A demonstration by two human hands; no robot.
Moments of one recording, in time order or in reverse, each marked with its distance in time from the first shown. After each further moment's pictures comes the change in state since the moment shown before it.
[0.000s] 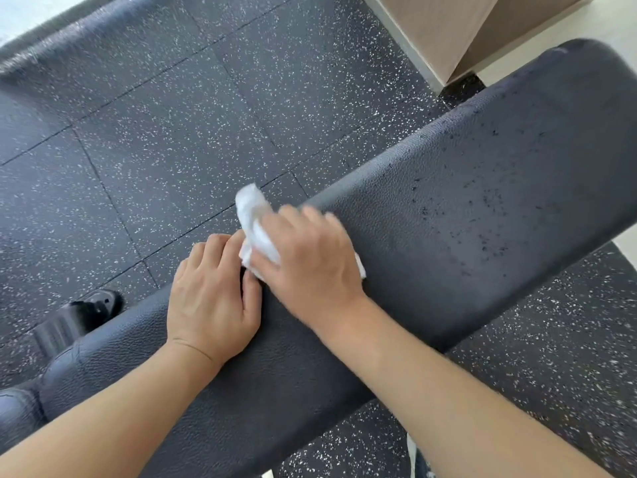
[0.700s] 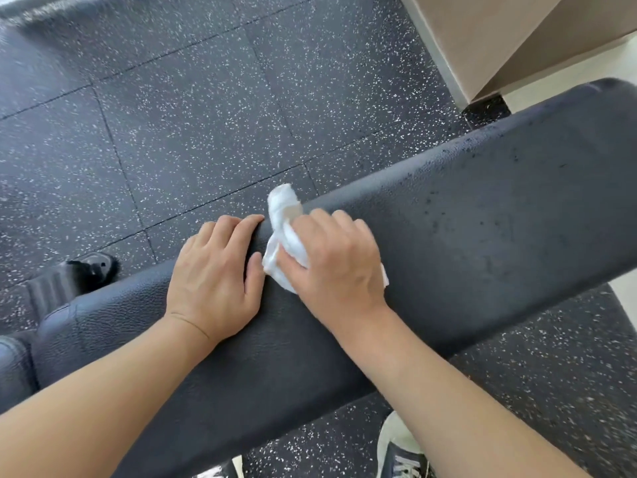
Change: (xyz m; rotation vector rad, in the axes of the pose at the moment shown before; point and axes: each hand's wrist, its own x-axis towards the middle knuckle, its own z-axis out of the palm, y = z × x) left_hand -0.001 -0.006 0.004 0.002 0.050 0.020; right_hand -0.016 0.020 0.000 -0.001 0.078 -0.046
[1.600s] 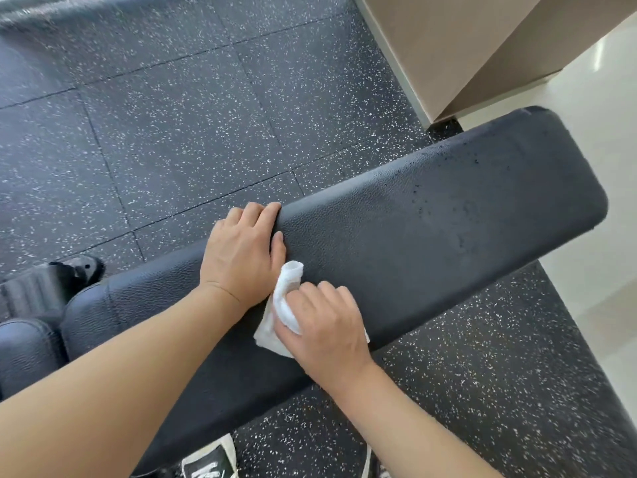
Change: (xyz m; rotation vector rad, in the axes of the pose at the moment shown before) left_hand -0.002 0.000 -0.005 -0.046 -0.027 0.000; right_hand -0.105 -0.058 -0.003 -0.056 -0.010 -0.066
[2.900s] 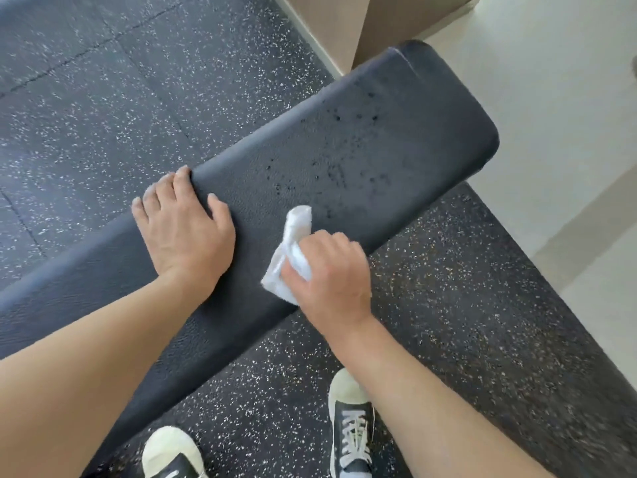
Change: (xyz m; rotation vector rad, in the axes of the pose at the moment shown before) left_hand 0.050 0.148 0.050 0.069 0.197 -0.316; right_hand -0.027 0.170 -0.070 0.031 0.142 0.337
